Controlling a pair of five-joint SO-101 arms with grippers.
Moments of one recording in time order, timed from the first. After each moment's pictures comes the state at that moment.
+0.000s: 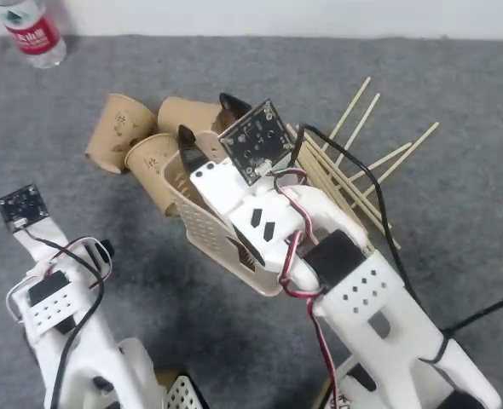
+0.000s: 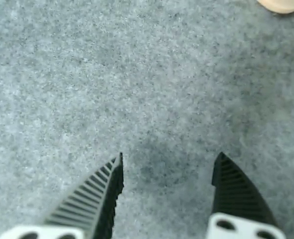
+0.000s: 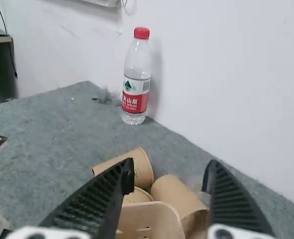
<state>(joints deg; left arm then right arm) -41.1 -41.4 74.8 39.2 4.4 -44.5 -37.8 30.4 25.0 5.3</state>
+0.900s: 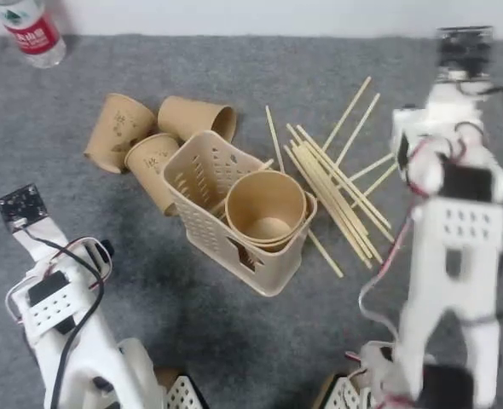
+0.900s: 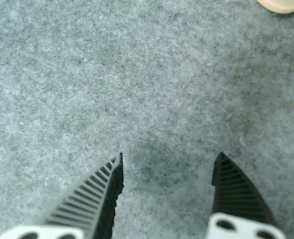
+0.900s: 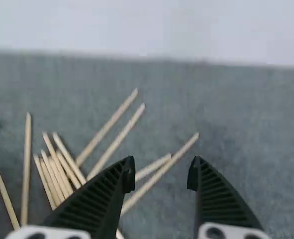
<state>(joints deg) -41.1 -41.4 74.8 39.2 4.4 3.3 -20.7 14.7 53.7 10.9</state>
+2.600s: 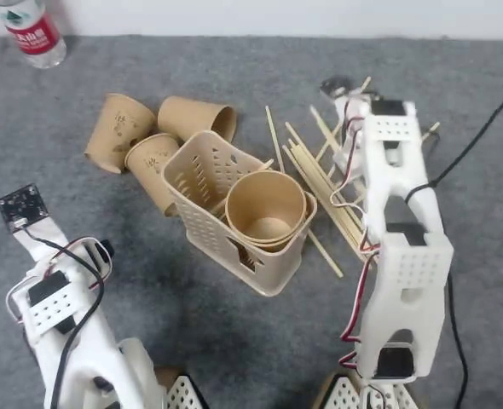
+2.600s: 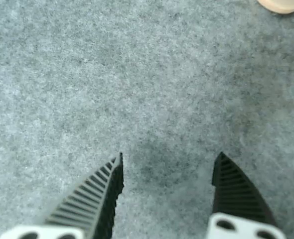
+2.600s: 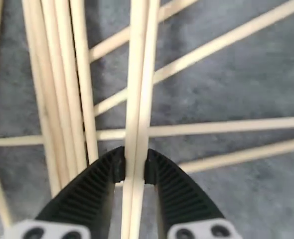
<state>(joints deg) -41.1 -41.4 74.8 39.2 4.4 -4.0 36.5 -29.0 80.4 29.8</state>
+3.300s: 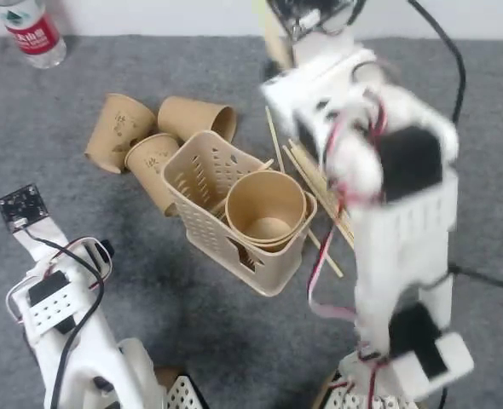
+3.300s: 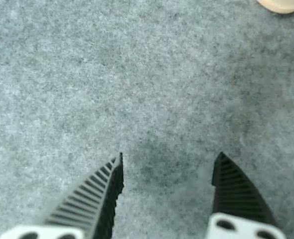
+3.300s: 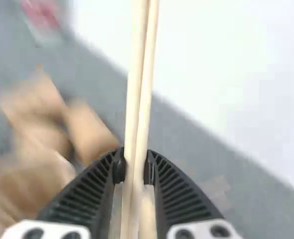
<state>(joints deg) -41.1 -41.4 74.8 39.2 4.4 -30.9 -4.9 -49.4 84.7 10.9</state>
